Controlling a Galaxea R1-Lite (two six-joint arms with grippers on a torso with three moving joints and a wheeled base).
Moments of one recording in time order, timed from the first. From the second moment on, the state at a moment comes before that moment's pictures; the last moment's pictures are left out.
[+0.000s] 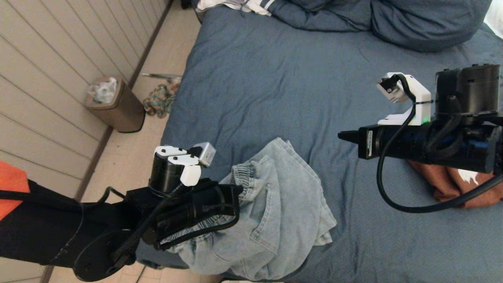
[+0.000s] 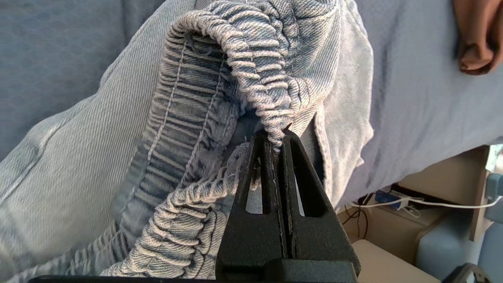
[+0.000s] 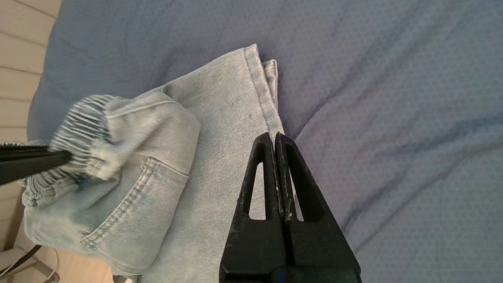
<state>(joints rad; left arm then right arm) -0.76 1.79 -0.74 -0.70 0.00 -0.46 0.34 1.51 -1.05 -0.16 0.14 0.02</state>
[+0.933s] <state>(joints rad) -0.75 1.54 -0.62 -0.70 0.00 -0.46 0.37 1.68 -1.04 -0.23 0.13 0.09</state>
